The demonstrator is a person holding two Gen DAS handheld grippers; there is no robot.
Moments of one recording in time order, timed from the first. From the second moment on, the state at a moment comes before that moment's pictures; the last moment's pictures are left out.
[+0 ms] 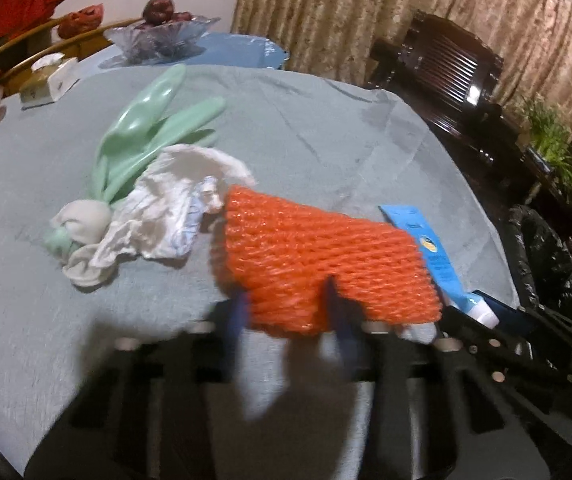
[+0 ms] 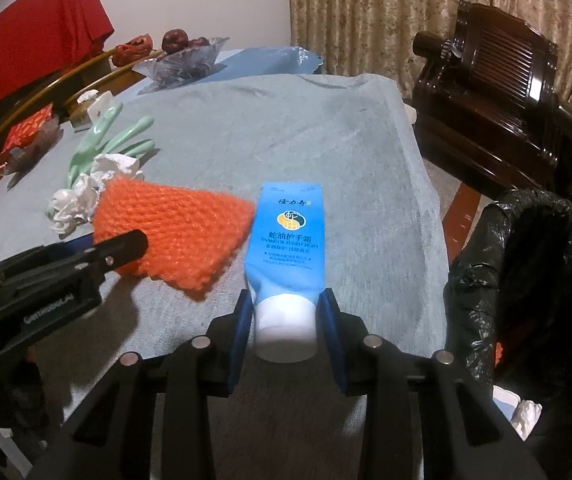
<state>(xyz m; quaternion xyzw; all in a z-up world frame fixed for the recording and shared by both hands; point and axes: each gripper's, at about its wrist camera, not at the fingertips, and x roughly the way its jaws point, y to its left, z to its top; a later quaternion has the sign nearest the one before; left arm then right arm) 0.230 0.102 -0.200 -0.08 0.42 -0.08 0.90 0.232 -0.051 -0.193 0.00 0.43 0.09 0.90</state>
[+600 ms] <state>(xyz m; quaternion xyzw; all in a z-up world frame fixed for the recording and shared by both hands) 0.189 0.121 -0.184 -0.05 0.39 -0.05 0.92 0.245 -0.045 -0.189 0.01 0.45 0.10 0.89</state>
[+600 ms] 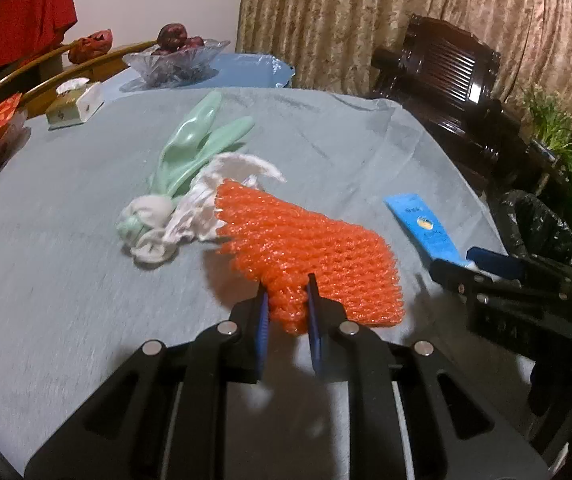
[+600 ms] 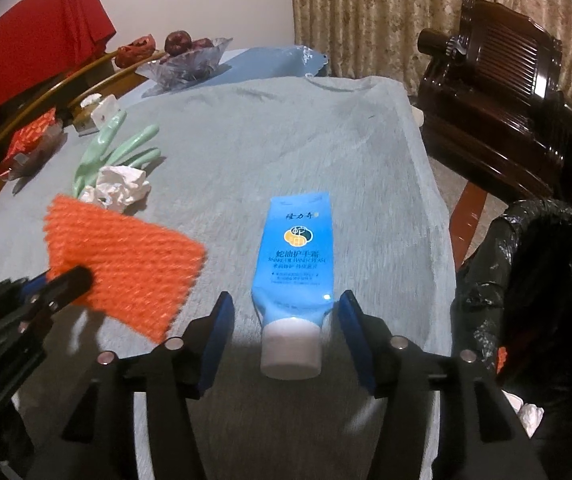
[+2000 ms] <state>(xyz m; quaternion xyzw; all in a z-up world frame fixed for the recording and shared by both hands) 0.170 0.003 -0.103 -0.01 0.31 -0.17 0.93 0.180 -0.152 -0.078 0.06 0.34 0.07 0.94</state>
